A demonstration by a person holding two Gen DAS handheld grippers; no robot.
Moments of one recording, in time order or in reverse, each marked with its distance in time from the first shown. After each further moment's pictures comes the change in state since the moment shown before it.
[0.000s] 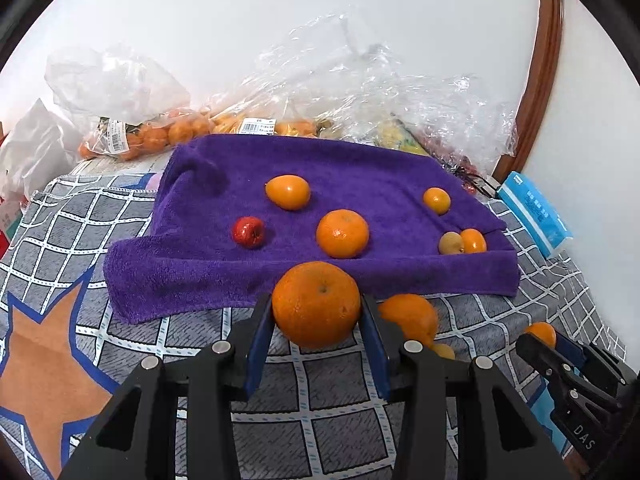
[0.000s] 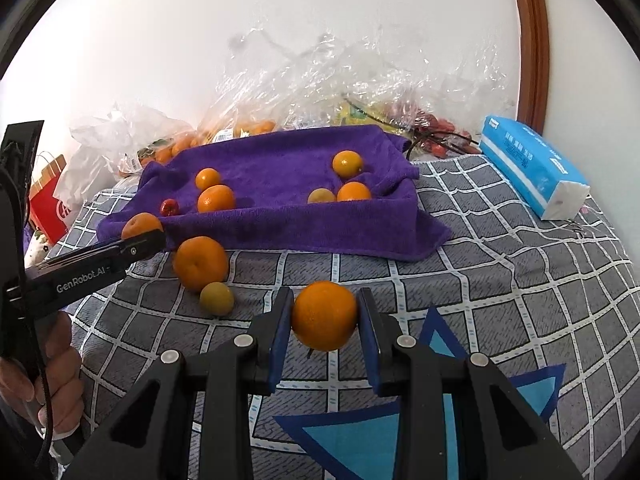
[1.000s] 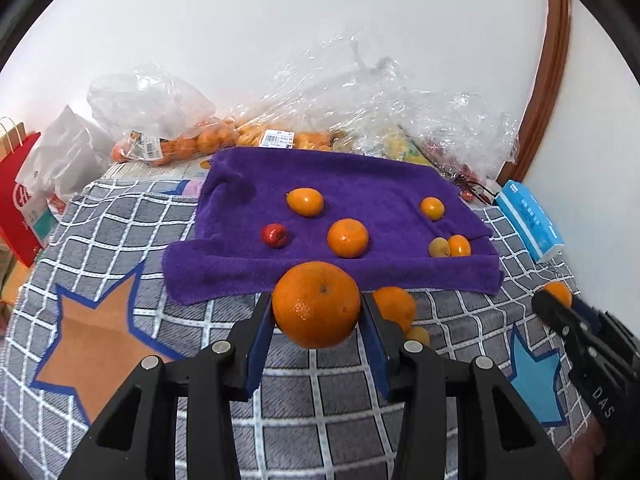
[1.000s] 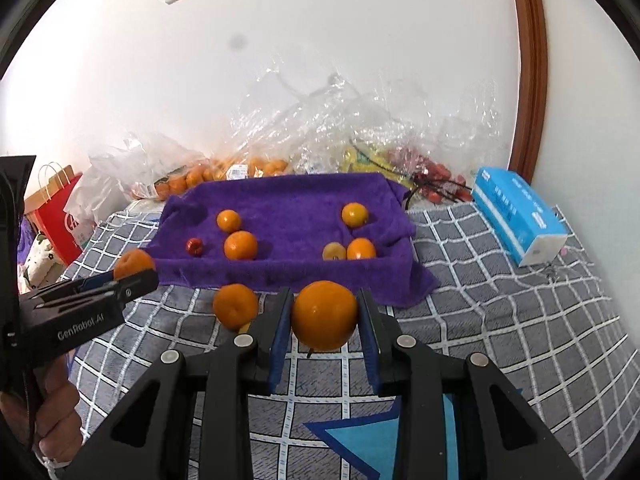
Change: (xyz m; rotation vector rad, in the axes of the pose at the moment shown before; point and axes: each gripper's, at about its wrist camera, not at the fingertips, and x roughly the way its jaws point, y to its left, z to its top) left arm -0.055 -0.002 0.012 -0.029 0.047 0.064; right arm -0.054 0.019 0.042 -0.033 -0.053 -0.010
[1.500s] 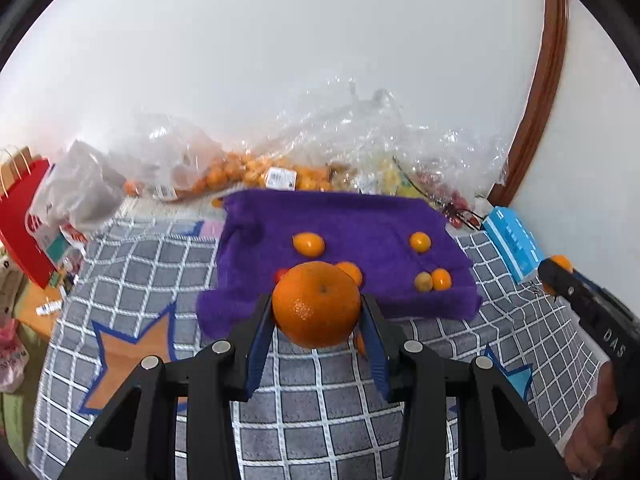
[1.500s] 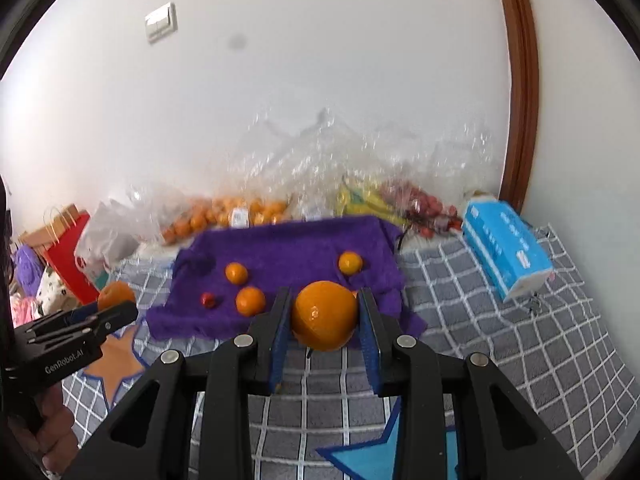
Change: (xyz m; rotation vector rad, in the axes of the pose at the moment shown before) left arm -0.050 0.003 0.047 0.030 -0.029 0.000; right arm -0.029 -0.016 0.068 0.078 -0.023 0.016
